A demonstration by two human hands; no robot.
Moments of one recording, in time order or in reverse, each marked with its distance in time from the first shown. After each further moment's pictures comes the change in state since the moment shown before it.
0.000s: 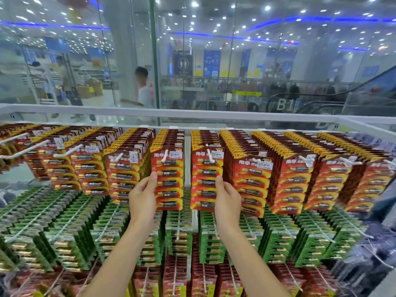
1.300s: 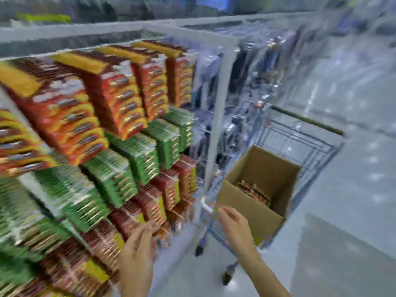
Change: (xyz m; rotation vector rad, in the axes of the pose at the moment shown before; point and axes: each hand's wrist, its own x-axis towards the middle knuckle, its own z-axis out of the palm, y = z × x) left_hand -0.196 -0.188 0.022 0.252 -0.753 -0.381; right_hand -0.225 0.118 -0.256 -0.173 0.694 0.286
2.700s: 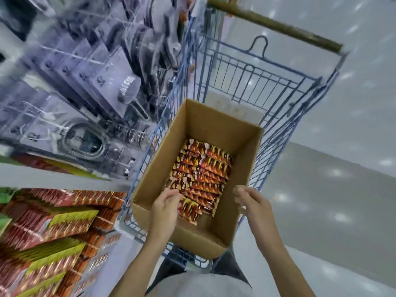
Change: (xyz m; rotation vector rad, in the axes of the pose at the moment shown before) left_hand 0.166 -0.153 0.454 0.622 -0.410 -0.472; right_hand 0.304 0.078 -0.289 0.101 0.356 0.480
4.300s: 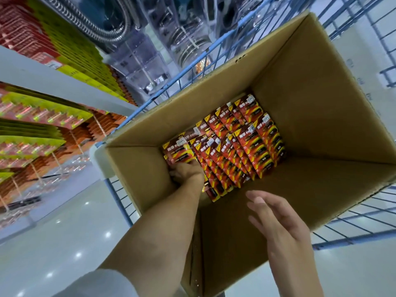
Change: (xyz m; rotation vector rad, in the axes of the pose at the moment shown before) left_hand 0.218 -0.132 0.127 -0.166 0.694 -0.842; right_hand 0.109 -0.002 0.028 -0.382 -0.412 0.071
